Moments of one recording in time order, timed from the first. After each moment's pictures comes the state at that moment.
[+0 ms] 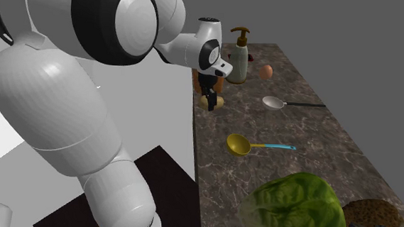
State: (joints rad) arm -0.09 -0.07 0.44 -2.37 -0.03 2.31 0.85
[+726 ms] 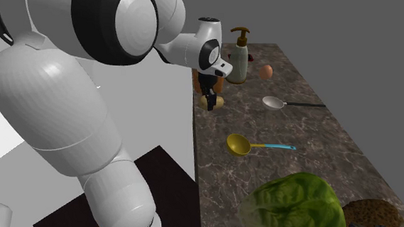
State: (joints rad) arm -0.09 -0.07 0.44 -2.37 -0.03 2.31 0.85
